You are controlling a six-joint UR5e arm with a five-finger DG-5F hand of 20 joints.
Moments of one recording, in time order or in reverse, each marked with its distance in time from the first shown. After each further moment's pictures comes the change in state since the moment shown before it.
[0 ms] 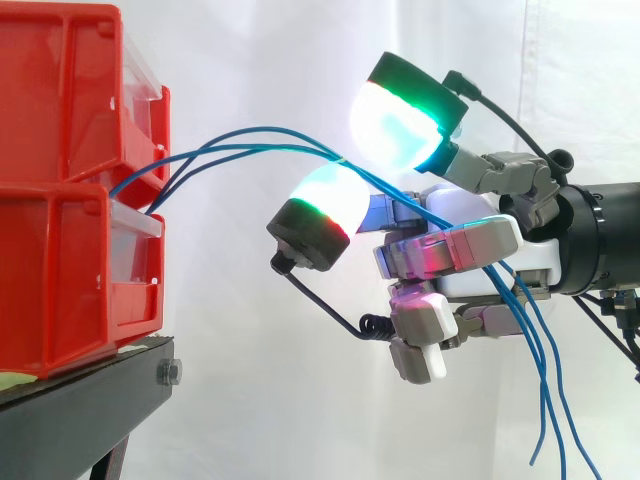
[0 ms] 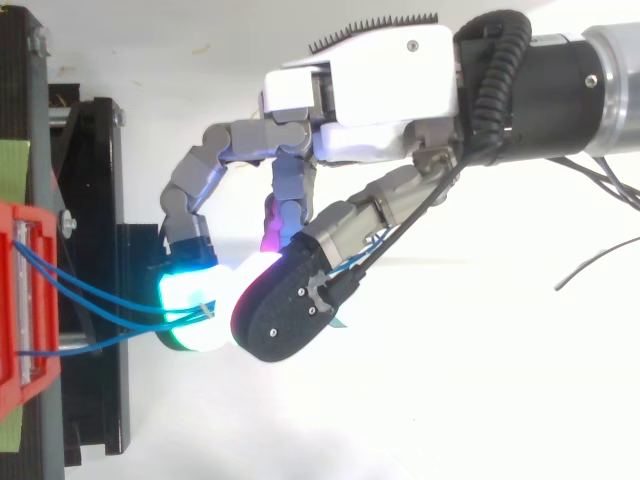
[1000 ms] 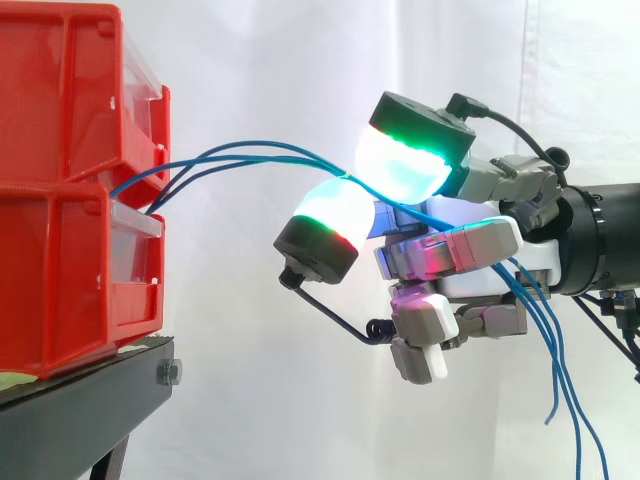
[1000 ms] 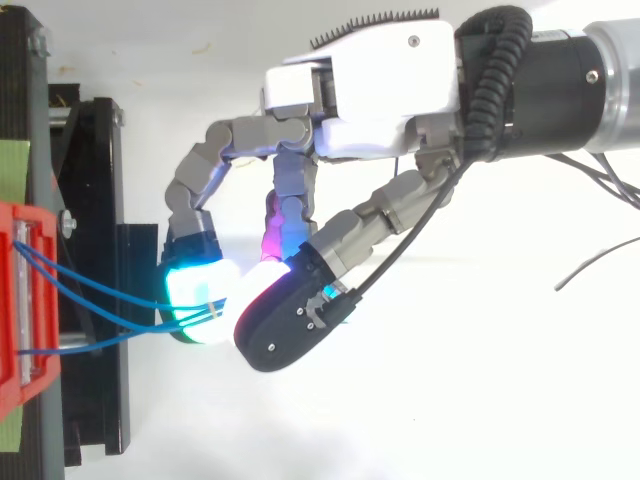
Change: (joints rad) arm -0.003 0.000 0.000 -0.002 -0.004 0.000
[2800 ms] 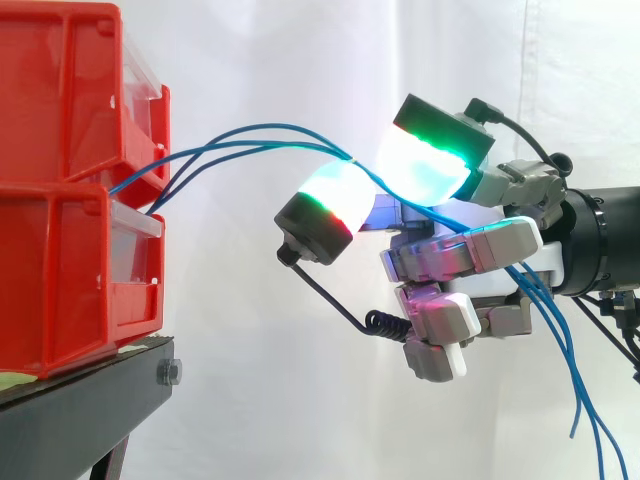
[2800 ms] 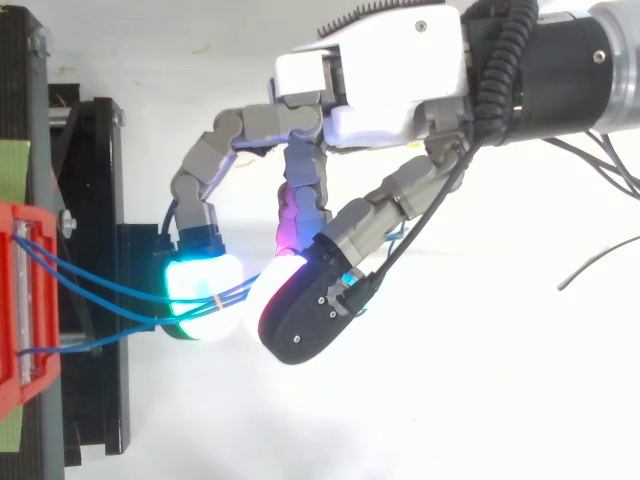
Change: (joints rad) arm -0.021 0.000 0.000 -0.001 -0.052 0.000
